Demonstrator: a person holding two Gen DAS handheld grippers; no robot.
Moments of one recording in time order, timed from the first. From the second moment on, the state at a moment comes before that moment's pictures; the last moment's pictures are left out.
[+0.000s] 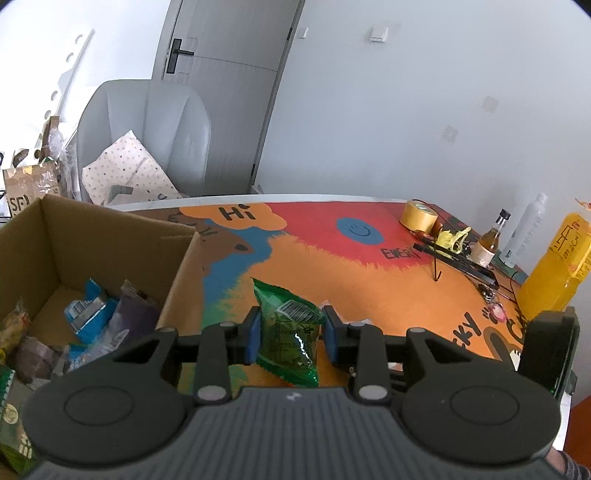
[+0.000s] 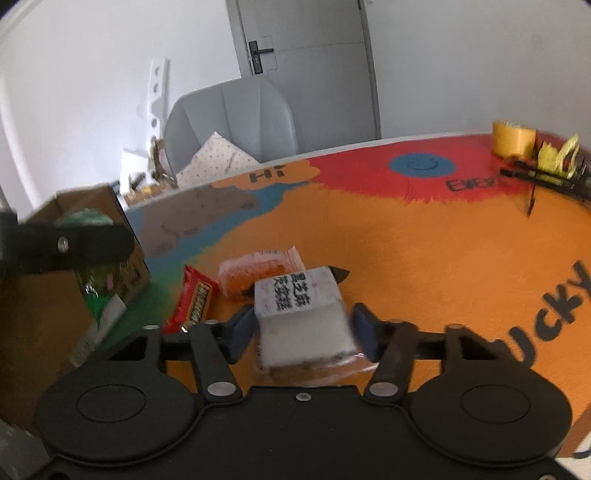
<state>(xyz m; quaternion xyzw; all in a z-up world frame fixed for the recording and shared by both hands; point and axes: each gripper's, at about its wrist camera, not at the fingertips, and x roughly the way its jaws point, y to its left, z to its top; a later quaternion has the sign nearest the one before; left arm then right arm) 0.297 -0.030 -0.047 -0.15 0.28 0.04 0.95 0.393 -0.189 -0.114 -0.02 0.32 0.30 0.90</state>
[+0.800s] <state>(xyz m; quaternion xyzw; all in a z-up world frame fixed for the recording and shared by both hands) 0.250 -0.017 -0.014 -0.15 0.25 0.03 0.96 0.335 -0.210 -0.059 0.02 0.28 0.28 0.92</state>
